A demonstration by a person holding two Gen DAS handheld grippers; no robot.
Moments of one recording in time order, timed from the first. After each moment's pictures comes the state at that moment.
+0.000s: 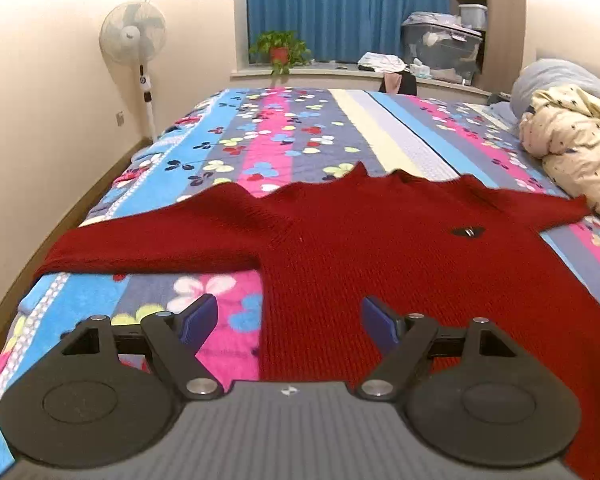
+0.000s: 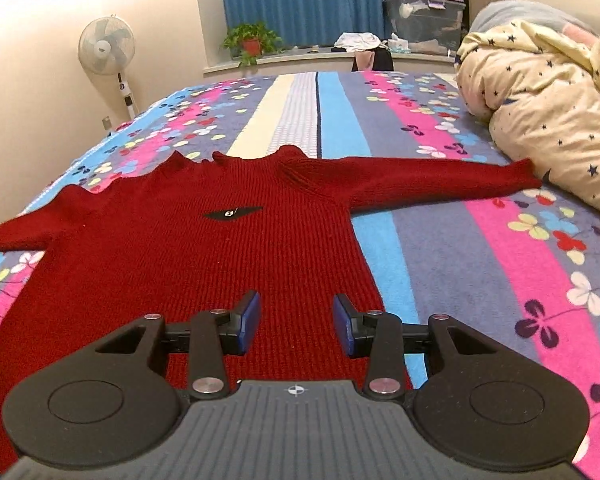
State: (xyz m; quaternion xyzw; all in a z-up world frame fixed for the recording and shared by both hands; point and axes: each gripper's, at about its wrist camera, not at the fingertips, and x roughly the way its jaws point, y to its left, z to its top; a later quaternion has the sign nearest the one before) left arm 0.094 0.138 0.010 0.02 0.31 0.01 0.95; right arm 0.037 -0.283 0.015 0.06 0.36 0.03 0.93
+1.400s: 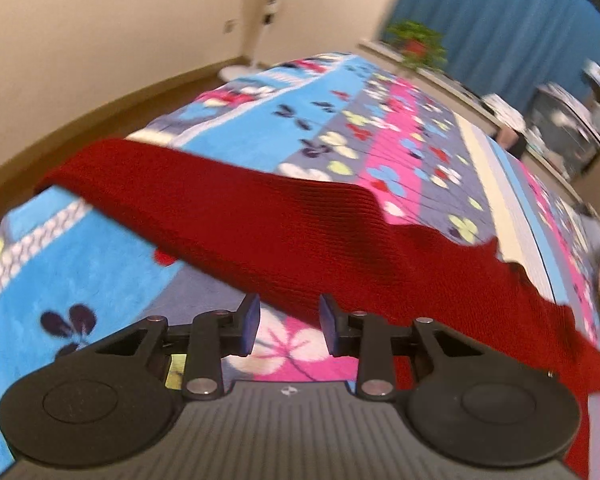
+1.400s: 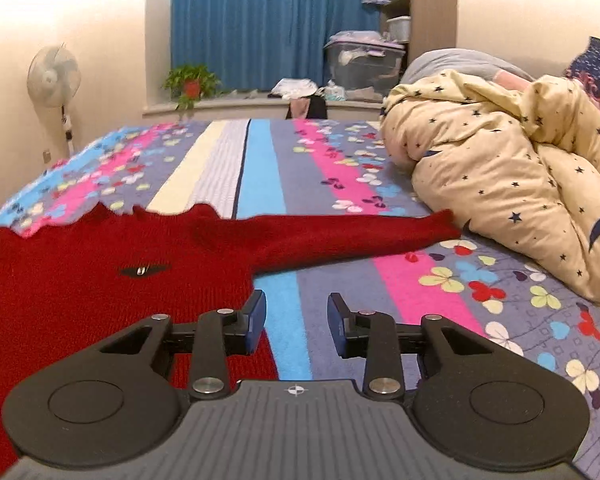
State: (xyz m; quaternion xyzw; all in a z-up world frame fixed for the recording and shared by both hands) left arm 0.220 0.280 -0.033 -0.22 0.36 0.14 0.90; right arm 0.044 -0.327 0.030 0.02 0.31 -0.07 0.95
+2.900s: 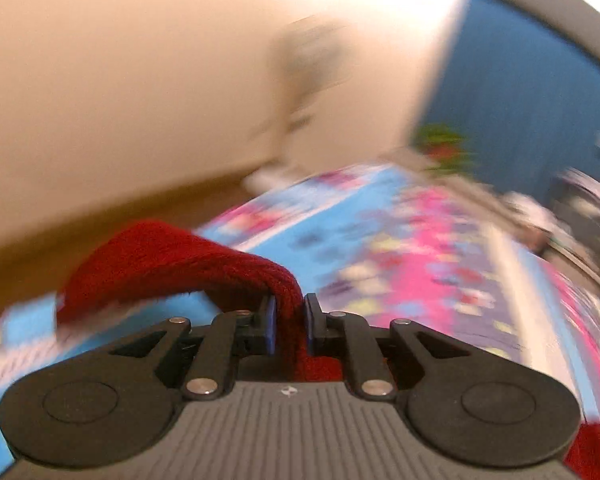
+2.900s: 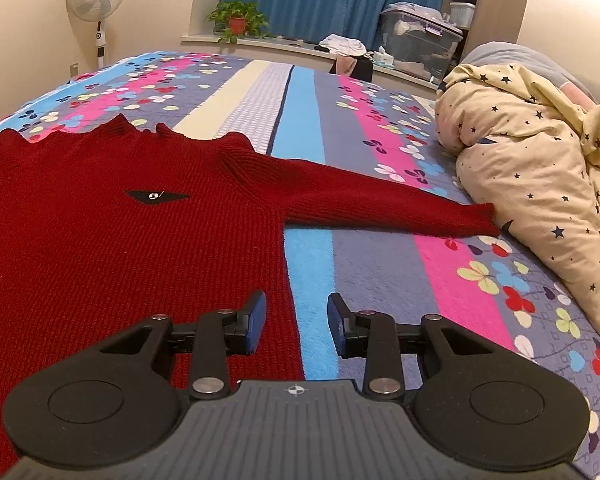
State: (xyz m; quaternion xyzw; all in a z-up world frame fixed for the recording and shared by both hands) left arm 0.255 0.267 0.002 -0.15 0.18 0.18 0.95; right arm 0.085 -0.298 -0.006 -0.06 0.37 -0.02 0.93
